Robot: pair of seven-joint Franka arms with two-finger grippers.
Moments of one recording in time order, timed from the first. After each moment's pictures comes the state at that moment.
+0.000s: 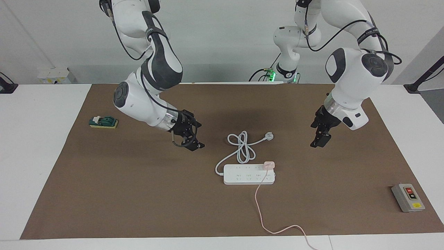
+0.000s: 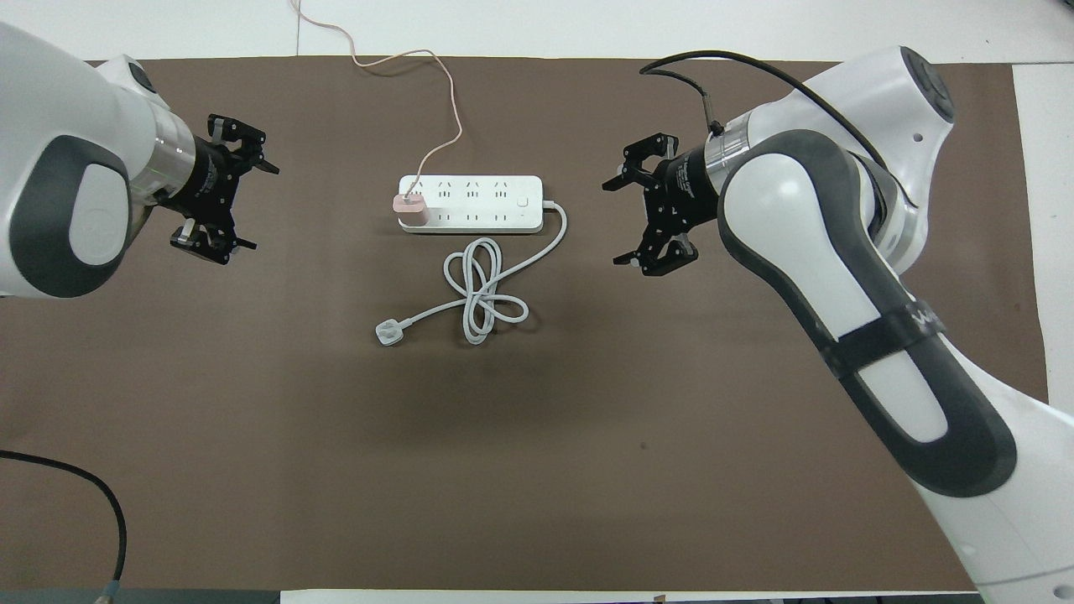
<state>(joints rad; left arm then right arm) -0.17 0.26 -0.04 -1.63 -0.10 1.93 -1.43 0.22 0.44 0.05 -1.54 0.71 1.96 1.51</state>
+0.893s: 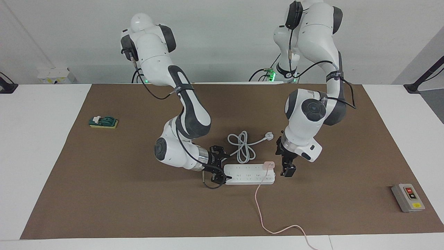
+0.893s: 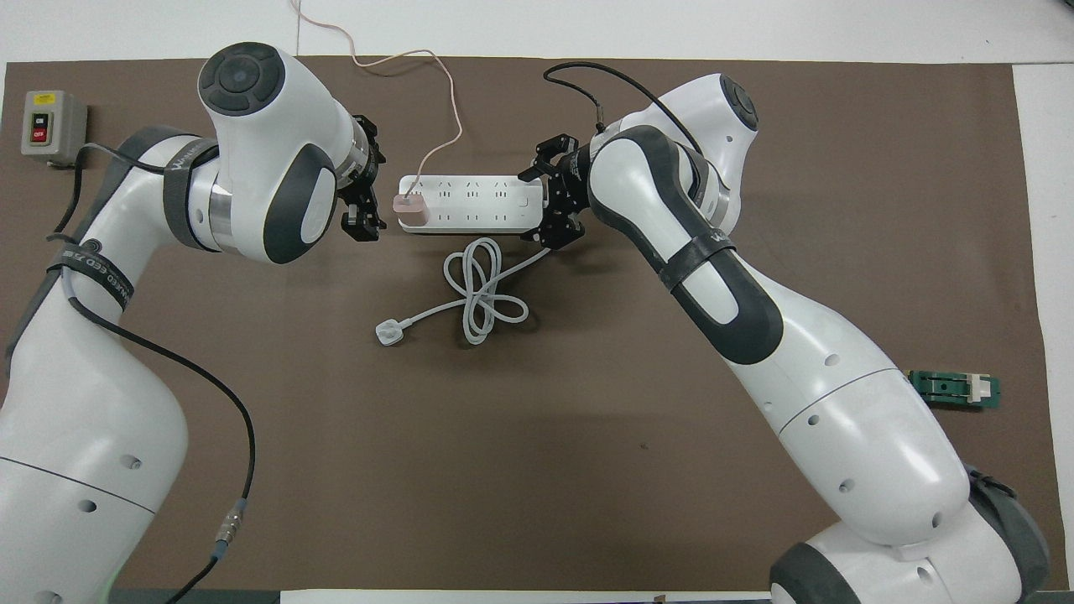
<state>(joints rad) -0.33 0.54 -0.03 -1.47 -0.02 2.07 -1.86 0.33 0.89 0.05 -1.16 0.81 2.07 1.54</state>
